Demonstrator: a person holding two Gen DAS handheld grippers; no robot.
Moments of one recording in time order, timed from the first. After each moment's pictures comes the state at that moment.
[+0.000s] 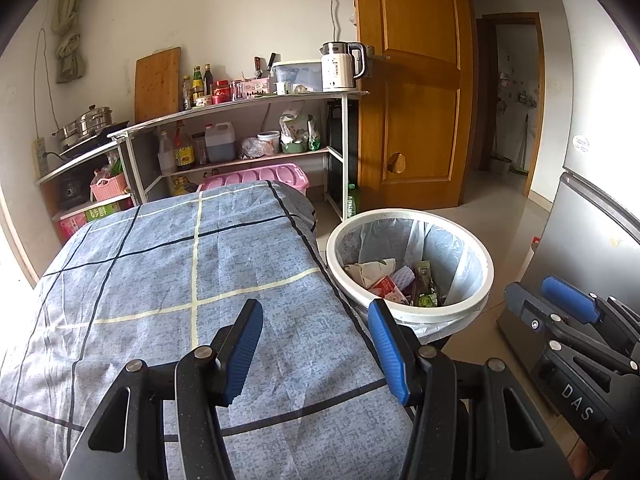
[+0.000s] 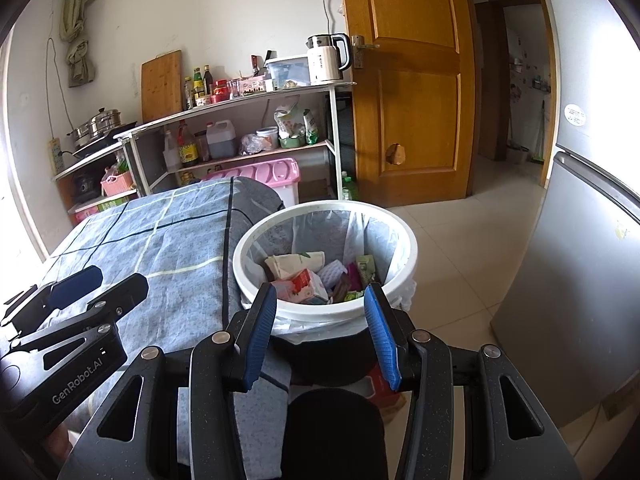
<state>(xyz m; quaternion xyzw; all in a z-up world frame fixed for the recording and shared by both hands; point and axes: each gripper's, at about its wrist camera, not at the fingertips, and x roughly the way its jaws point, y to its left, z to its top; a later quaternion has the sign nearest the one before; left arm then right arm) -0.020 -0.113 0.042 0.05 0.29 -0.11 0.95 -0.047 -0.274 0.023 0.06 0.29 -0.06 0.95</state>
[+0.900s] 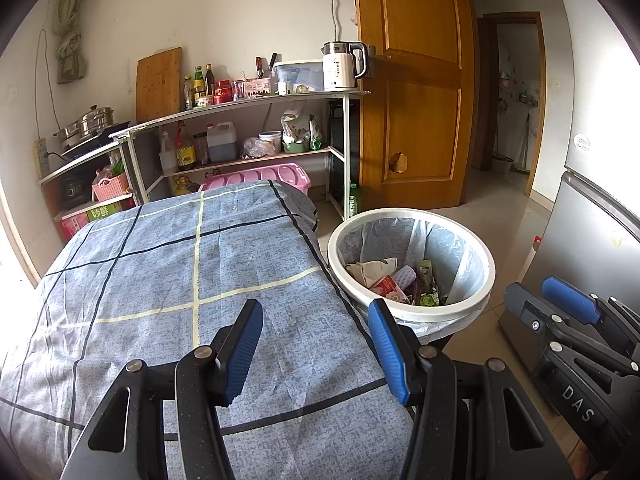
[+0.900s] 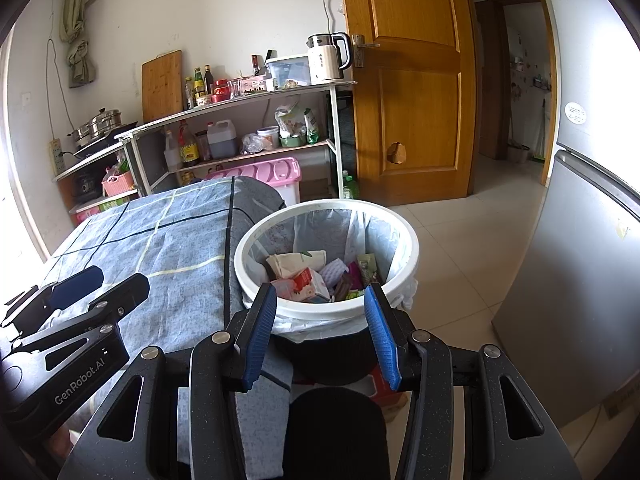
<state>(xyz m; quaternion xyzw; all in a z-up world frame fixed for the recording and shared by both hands) -0.021 -0.114 0.042 0.05 0.29 -0.11 0.95 -0.048 -0.274 0.022 0.06 0.29 -0.06 0.95</state>
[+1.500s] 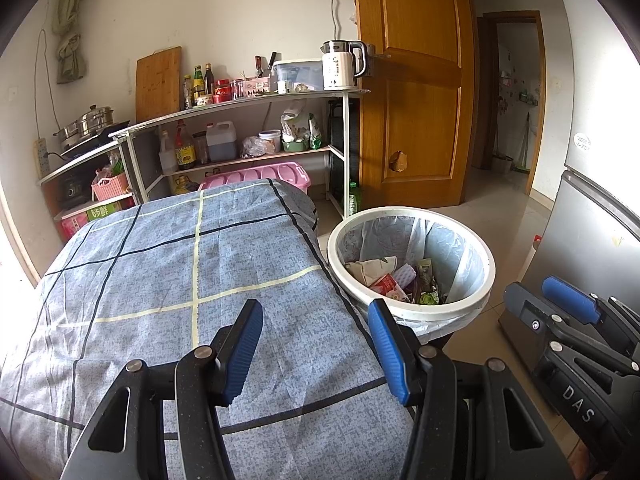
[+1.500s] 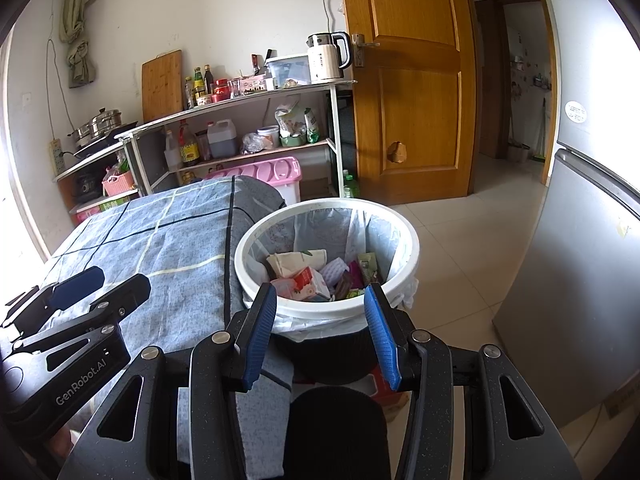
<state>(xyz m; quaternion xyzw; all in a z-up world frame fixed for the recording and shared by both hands) -0.021 -0.113 0.043 0.05 0.29 -0.11 0.95 -0.049 -0.274 0.022 0.06 0.29 -0.06 0.95</state>
